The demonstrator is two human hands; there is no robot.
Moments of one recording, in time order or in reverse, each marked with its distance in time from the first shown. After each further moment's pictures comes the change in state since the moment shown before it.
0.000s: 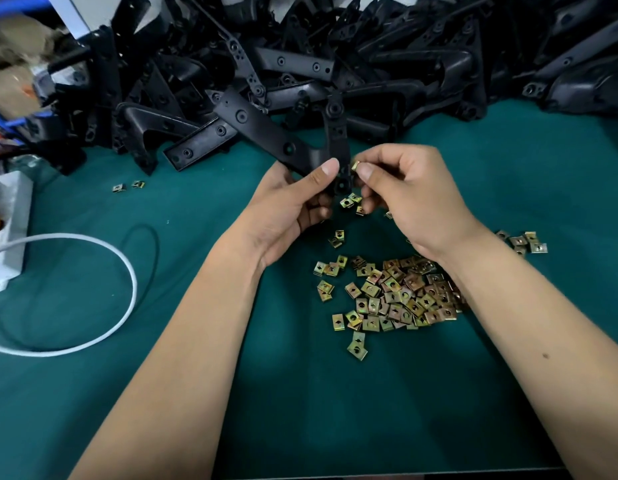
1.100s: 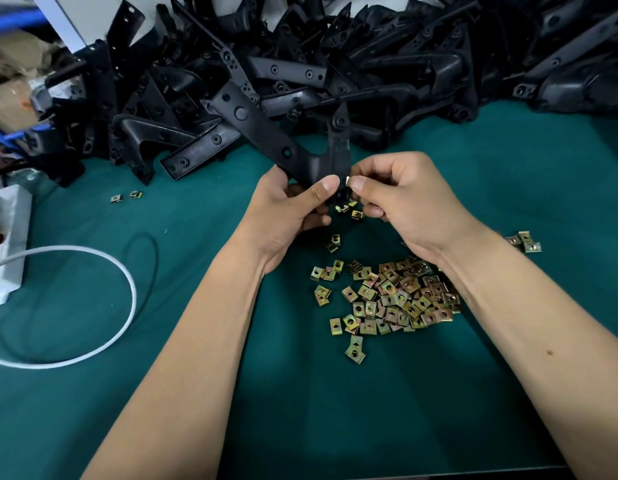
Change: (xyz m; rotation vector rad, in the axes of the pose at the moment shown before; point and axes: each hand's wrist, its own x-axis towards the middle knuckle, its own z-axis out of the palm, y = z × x) left_hand 0.002 -0.005 0.002 0.158 0.098 0.045; right_hand -0.003 -0.008 -0.001 0.110 -0.058 0.125
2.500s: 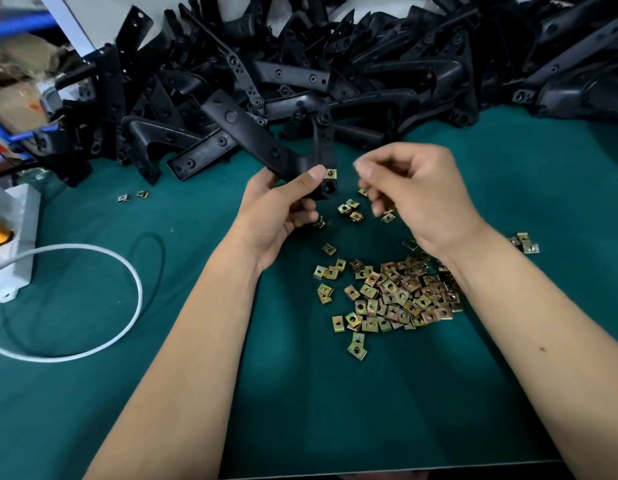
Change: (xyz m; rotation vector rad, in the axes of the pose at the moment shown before) left_hand 0.002 0.005 -0.013 -0.106 0.044 -0.038; right_hand 0.003 0.003 -0.011 -0.004 0.081 -0.129
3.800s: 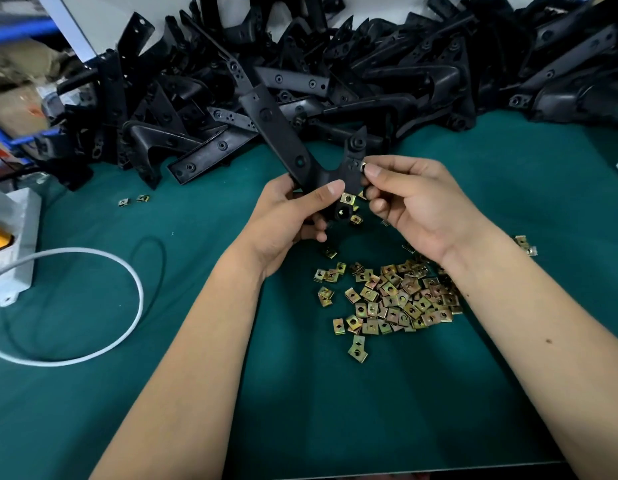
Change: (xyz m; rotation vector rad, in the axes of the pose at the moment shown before) left_hand -0.006 -0.003 0.005 0.146 -0.158 0.020; right_hand 0.004 0.002 -0.002 0.482 -0.021 0.307
